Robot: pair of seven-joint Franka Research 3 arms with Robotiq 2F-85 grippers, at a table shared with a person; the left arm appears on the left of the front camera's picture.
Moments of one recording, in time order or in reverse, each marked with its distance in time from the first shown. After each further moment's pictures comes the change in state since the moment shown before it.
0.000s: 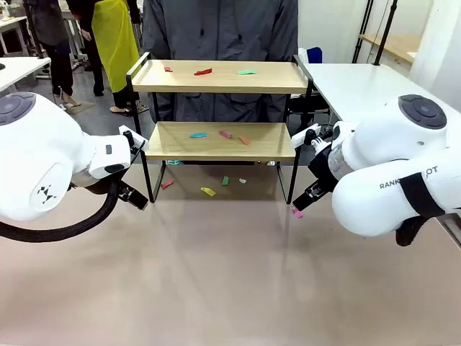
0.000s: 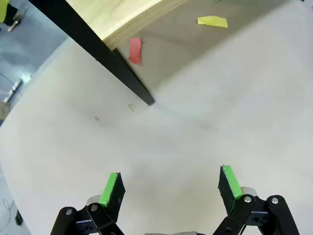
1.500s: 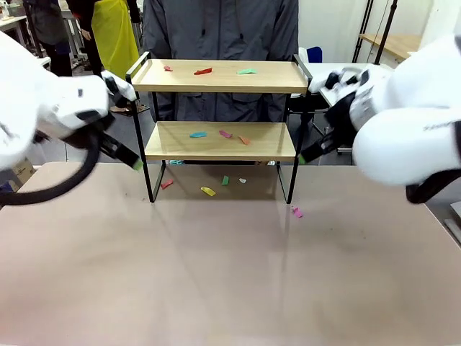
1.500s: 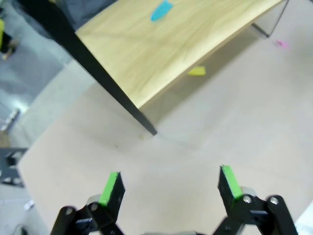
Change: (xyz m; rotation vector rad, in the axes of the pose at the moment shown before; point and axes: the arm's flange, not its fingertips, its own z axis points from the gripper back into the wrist) left arm 0.046 0.027 0.103 -0.094 -0.128 -0.052; right arm 0.047 -0.037 0.092 0.005 -0.197 -0.069
